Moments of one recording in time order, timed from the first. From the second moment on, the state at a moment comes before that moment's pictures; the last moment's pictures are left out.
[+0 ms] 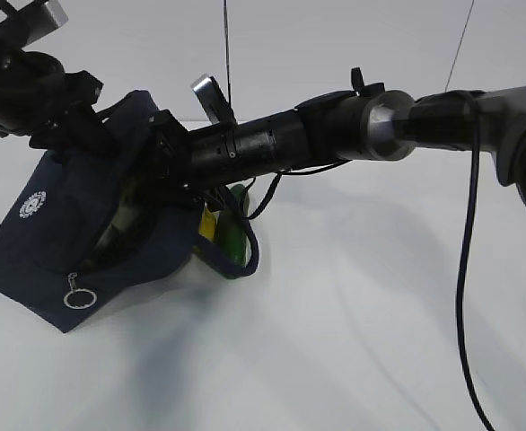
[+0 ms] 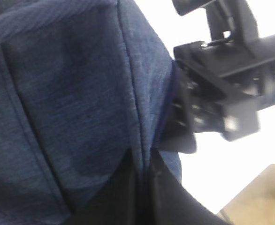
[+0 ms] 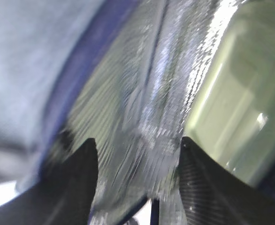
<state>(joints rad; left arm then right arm) -0.17 1.72 -1.31 -0.72 0.91 0.47 0.48 2.40 -1.84 1.56 0.97 -0.67</state>
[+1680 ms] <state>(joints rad) -0.07 1.69 -1.31 -0.76 1.01 0.50 0.33 2.37 -1.84 1.45 1.17 -0.59</state>
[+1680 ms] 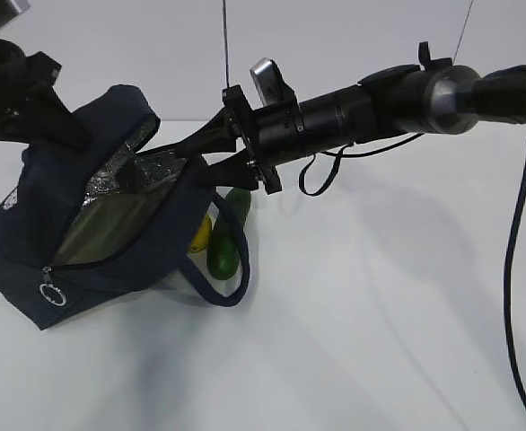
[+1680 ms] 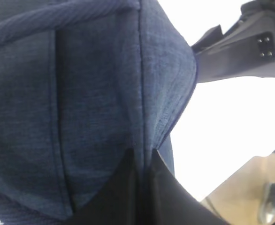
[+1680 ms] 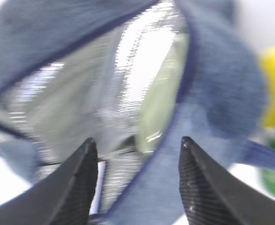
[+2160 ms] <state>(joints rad) -0.02 1.68 -1.31 -0.89 1.08 0.55 0.28 2.31 -1.84 1.22 1.18 -0.48</state>
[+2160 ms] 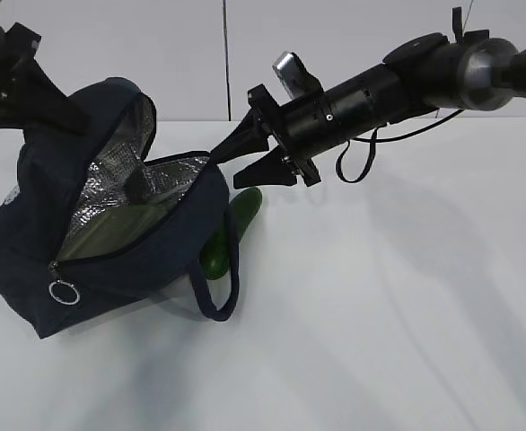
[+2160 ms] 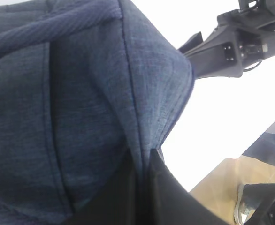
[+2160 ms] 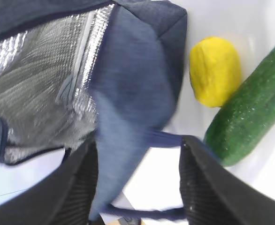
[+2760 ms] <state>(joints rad) 0.11 1.67 -1.31 -0.81 1.09 0.56 0.26 2.24 -1.84 0.99 1.14 -0.34</state>
